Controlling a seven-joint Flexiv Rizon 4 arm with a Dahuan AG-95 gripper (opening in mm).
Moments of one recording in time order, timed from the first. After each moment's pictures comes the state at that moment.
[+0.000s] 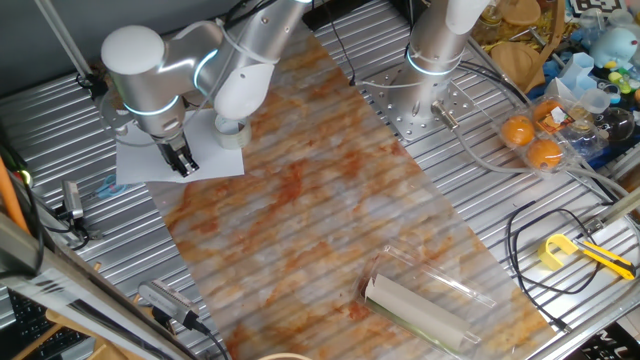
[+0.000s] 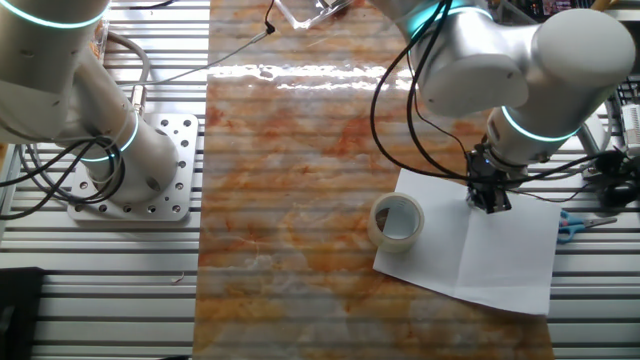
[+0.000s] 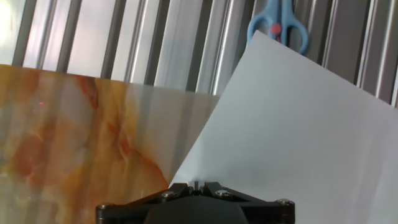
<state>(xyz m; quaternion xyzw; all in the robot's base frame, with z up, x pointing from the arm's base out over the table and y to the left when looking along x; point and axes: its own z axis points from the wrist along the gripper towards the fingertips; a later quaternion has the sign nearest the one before) 0.644 -0.067 0.008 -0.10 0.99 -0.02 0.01</state>
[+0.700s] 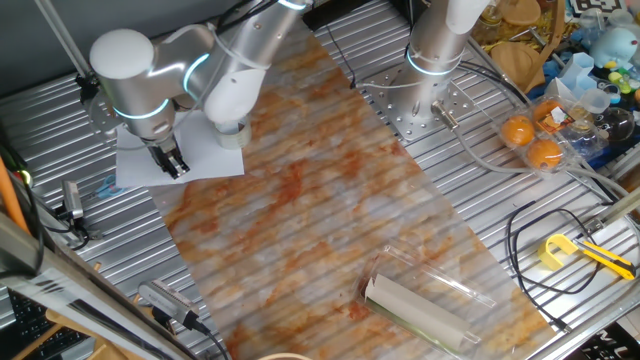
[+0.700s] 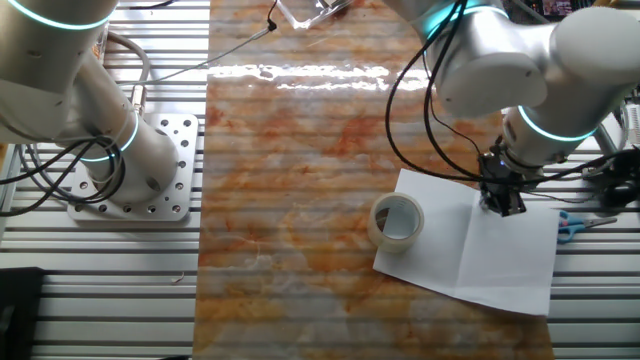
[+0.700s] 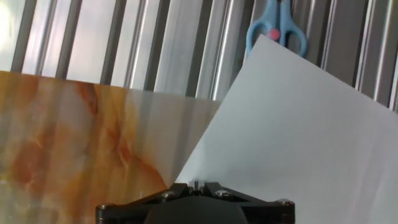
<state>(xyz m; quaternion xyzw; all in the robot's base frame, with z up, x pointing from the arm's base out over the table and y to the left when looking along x) 0.665 -0.080 0.011 -0.11 0.99 -0.03 0.01</state>
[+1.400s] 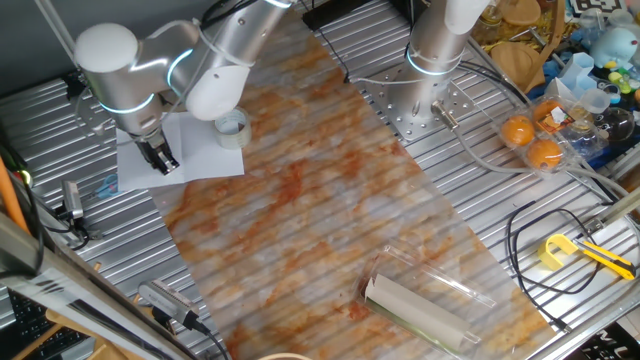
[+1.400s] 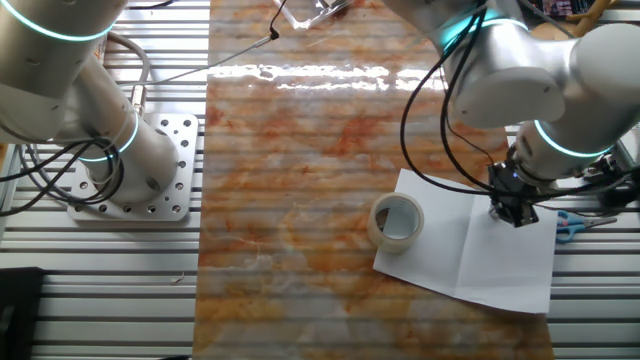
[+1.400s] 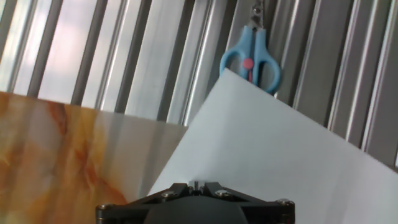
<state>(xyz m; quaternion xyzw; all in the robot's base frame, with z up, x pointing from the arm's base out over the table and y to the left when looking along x) 0.684 -0.094 0.012 -0.13 0.99 -0.03 0.01</state>
